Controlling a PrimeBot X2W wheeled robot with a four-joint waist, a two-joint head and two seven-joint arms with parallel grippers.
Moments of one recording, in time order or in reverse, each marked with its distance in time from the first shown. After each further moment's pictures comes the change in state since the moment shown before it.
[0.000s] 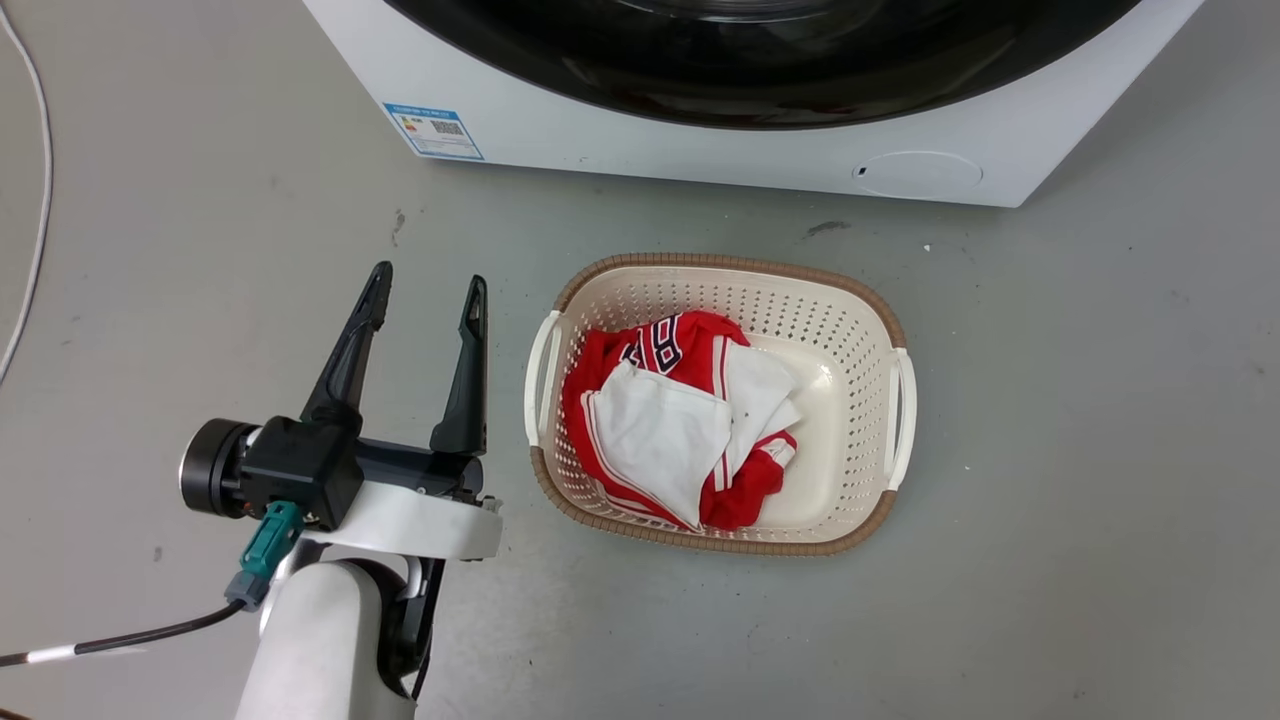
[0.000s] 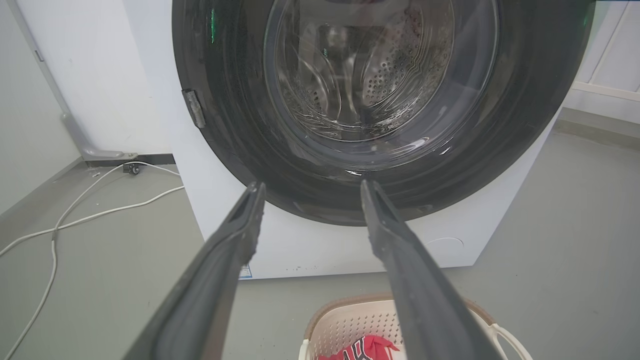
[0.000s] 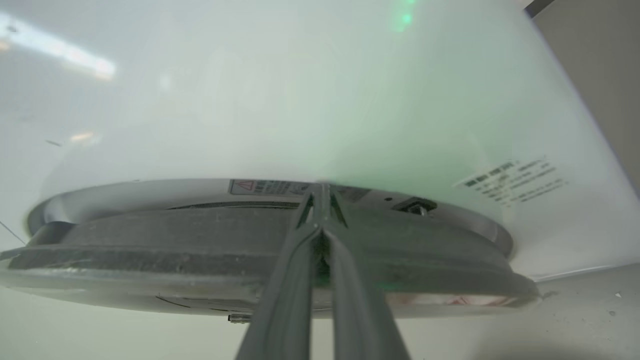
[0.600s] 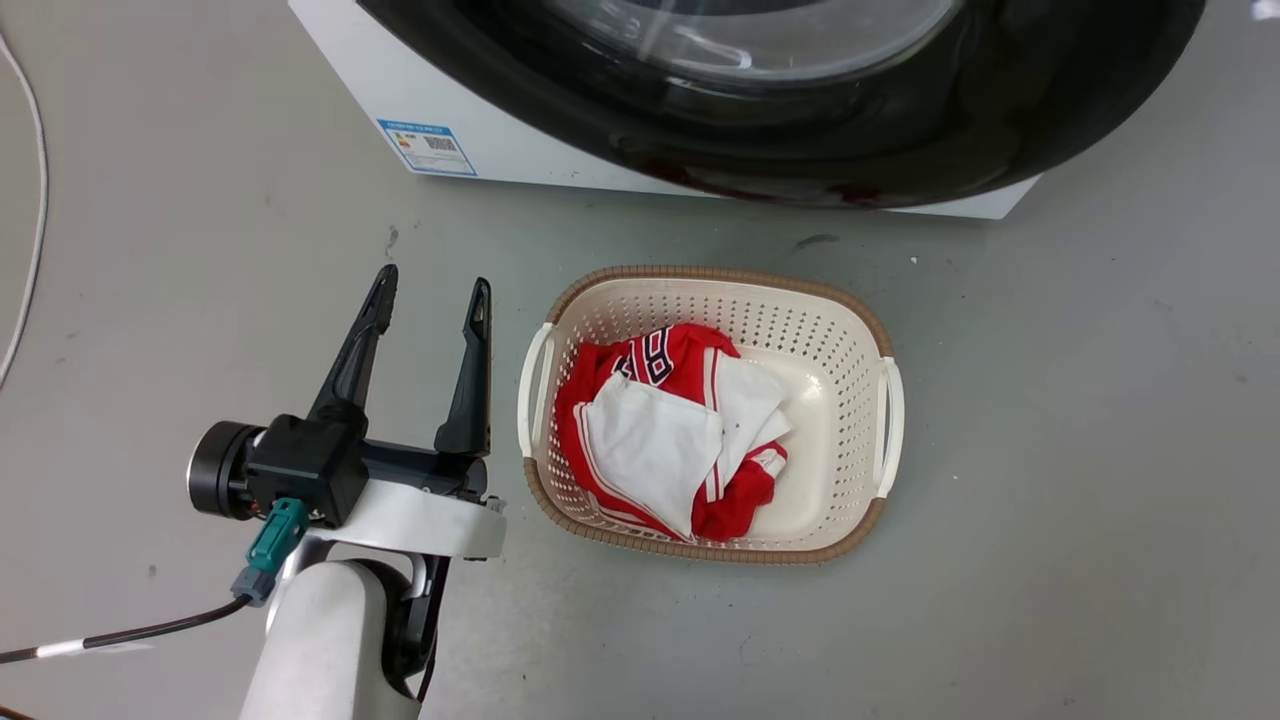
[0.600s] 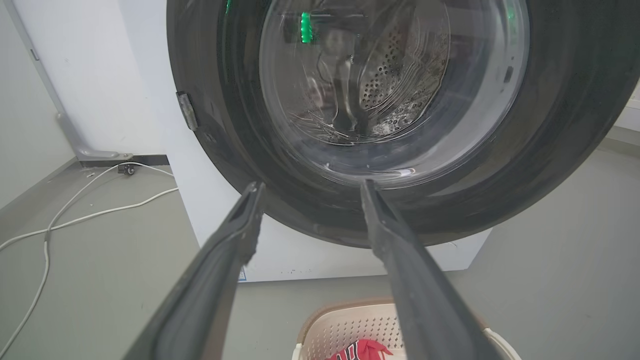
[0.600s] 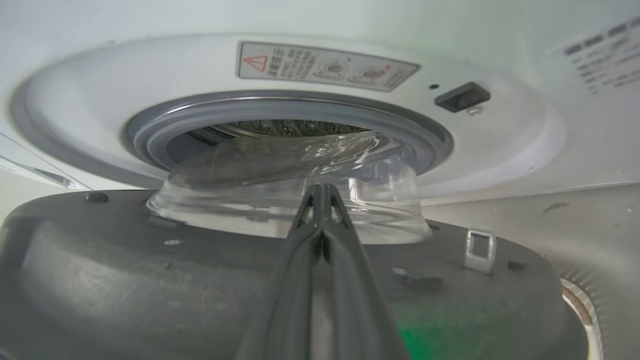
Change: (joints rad) left arm -0.008 0.000 -0.008 0.018 -0.013 0.011 0.000; right arm 0.009 0.005 0.010 -0.027 0.035 0.000 0.365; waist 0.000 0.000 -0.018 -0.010
